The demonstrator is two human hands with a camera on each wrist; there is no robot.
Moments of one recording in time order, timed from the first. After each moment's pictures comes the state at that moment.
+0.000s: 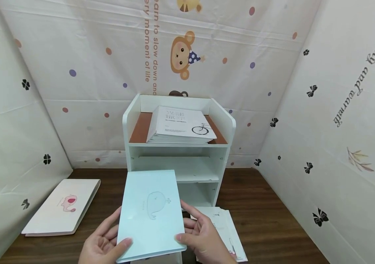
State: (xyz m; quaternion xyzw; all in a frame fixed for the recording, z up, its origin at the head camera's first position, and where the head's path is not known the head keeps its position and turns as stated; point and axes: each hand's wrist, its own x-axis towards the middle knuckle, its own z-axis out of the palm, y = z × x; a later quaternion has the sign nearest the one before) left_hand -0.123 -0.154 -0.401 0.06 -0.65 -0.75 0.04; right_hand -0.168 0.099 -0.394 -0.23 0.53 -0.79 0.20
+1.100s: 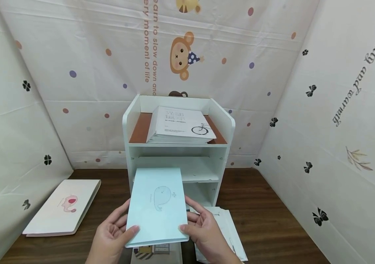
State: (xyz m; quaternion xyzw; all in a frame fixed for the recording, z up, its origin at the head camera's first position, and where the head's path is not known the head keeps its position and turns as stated) left_hand -0.149 -0.149 -0.407 0.00 -0.62 -0.78 0.02; right_hand -0.182 0.105 -0.400 -0.19 0.54 -0.80 0.17
